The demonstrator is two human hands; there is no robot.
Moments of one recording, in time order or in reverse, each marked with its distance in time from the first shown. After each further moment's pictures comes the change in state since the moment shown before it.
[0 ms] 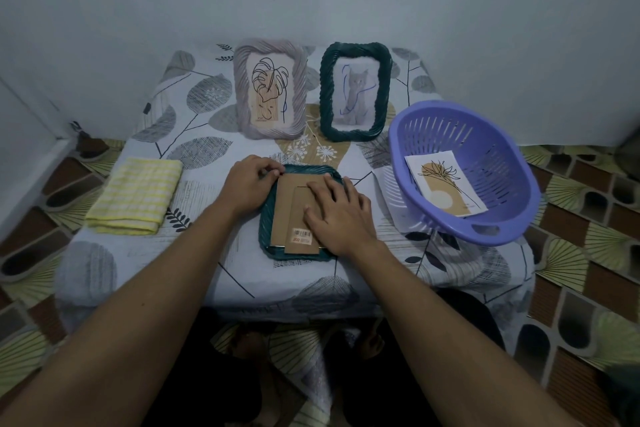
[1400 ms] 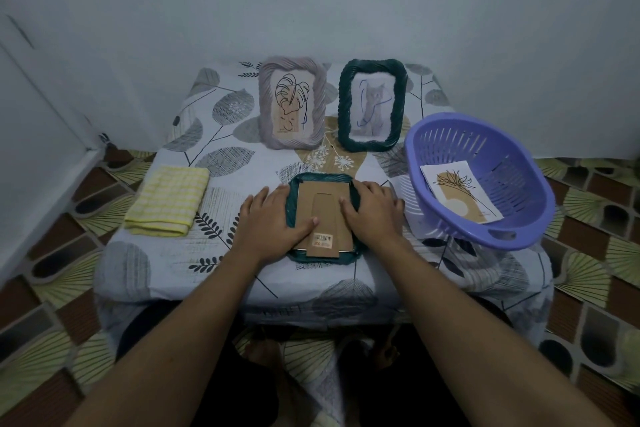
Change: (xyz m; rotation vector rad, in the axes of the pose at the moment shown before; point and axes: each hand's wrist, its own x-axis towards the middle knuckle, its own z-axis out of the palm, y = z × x) left_hand -0.068 -0.003 0.011 0.345 -0.031 0.007; right_hand 0.013 0.006 -0.014 -0.045 0.169 0.189
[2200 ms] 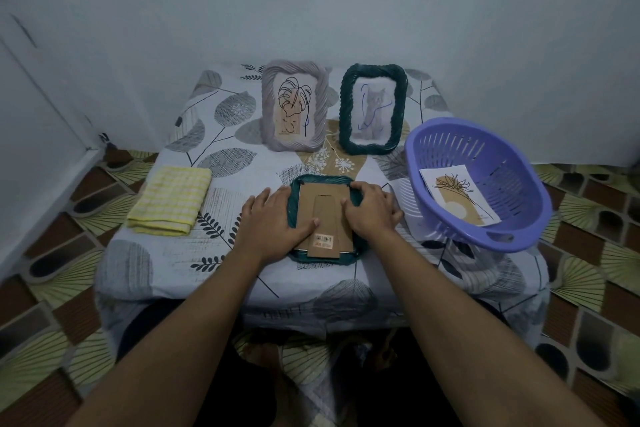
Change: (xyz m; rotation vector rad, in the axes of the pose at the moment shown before) left_hand -0.002 0.003 -0.003 -0.025 0.005 -0.005; right_hand 0.005 -0.013 -0.002 0.262 -0.070 0.230
